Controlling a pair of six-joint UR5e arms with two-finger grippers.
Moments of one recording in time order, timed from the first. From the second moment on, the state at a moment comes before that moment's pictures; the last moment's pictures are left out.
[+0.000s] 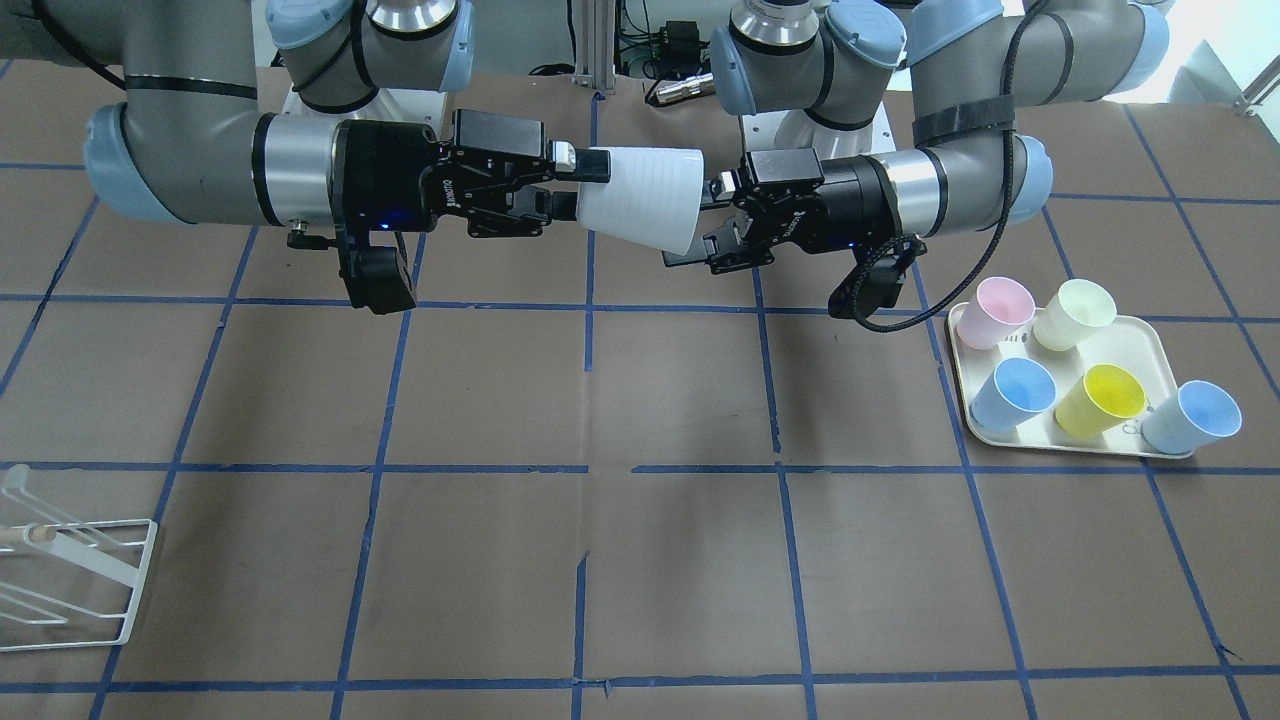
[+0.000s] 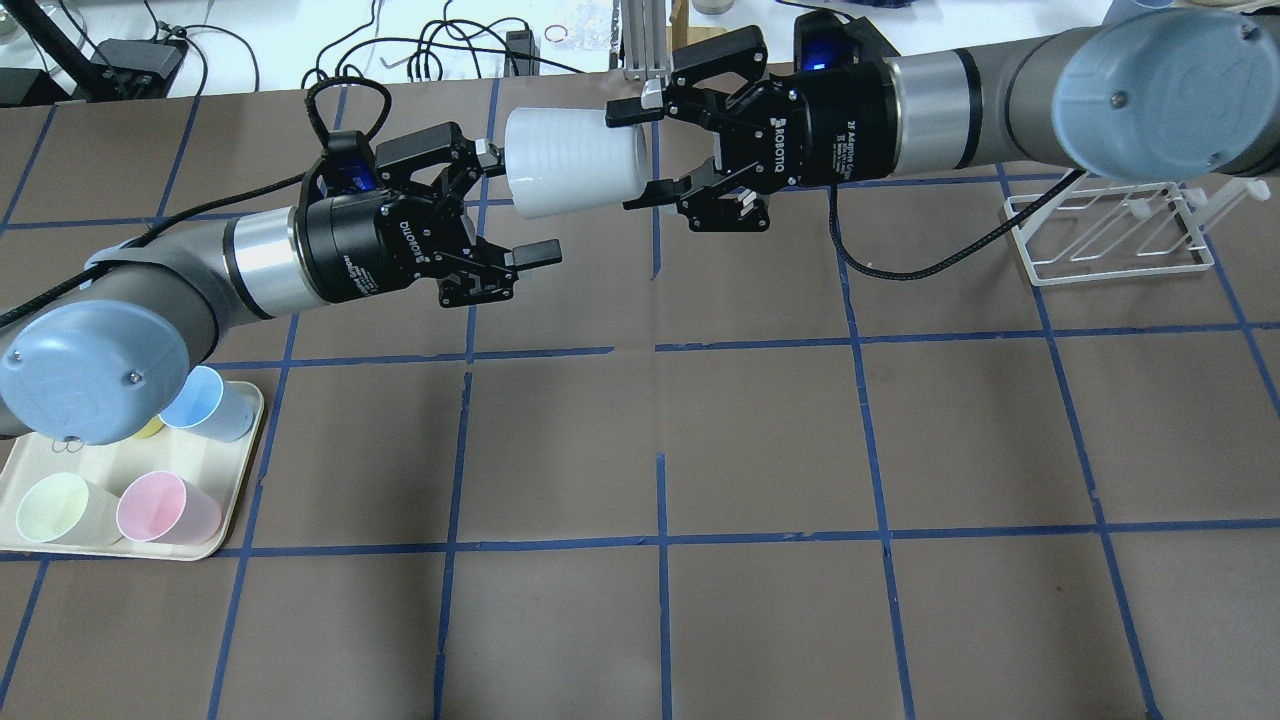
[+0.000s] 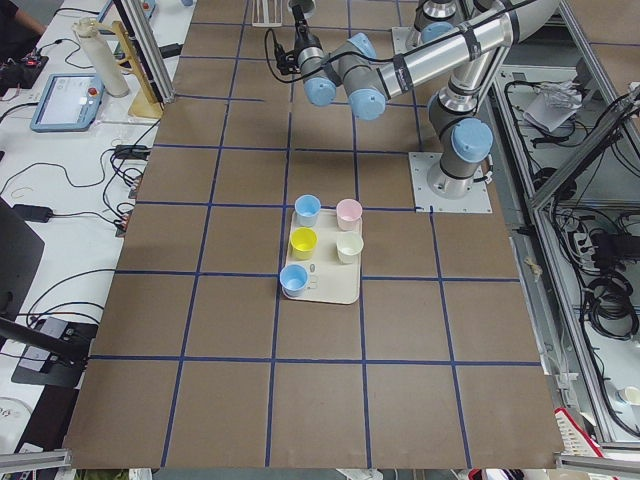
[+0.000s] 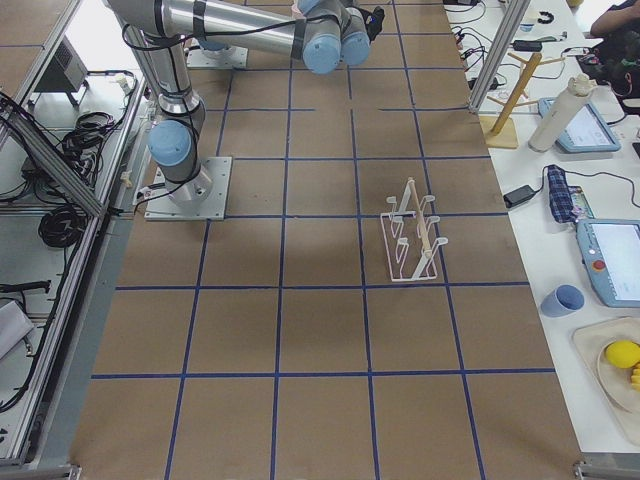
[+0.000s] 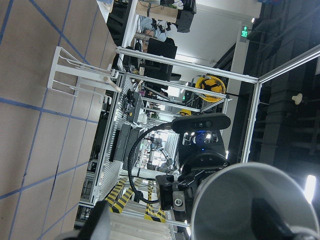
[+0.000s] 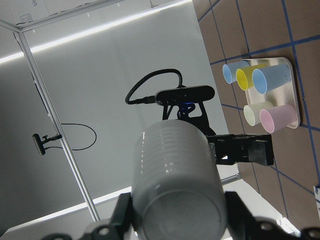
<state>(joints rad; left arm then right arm) -1.37 -1.53 -2.05 -1.74 0.00 0.40 1.54 -1.46 1.66 -0.99 -0.12 -0.49</state>
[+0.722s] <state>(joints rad) -1.36 -1.53 -2.06 -1.73 0.00 0.41 1.54 -1.46 1.66 -0.99 -0.12 -0.49</state>
